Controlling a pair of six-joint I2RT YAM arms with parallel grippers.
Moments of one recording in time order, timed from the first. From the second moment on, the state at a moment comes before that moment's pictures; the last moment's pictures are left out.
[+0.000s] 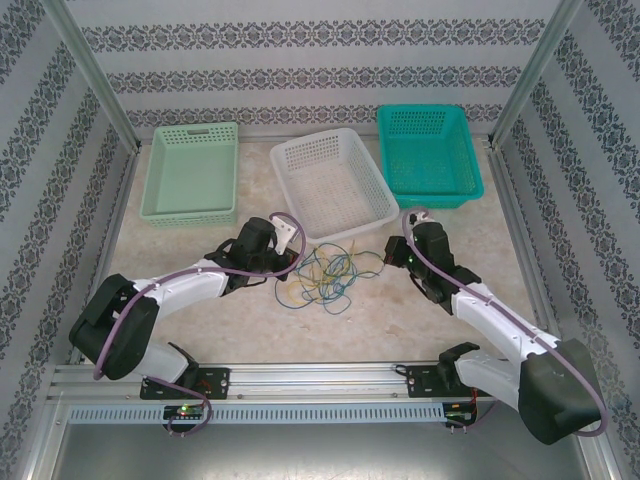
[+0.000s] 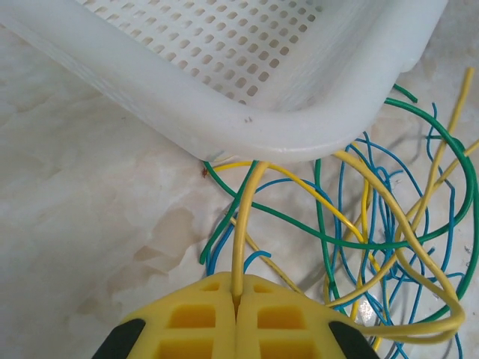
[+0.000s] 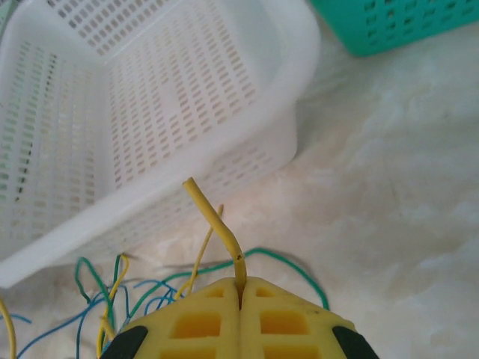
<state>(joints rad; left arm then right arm) -0.57 1.44 0.70 0.00 0.19 -0.13 0.36 1.06 0.49 -0.07 -0.06 0.62</state>
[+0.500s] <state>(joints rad) -0.57 1.26 0.66 -0.11 -0.07 -0.11 0.29 1.03 0.47 -0.25 0.00 0.70</state>
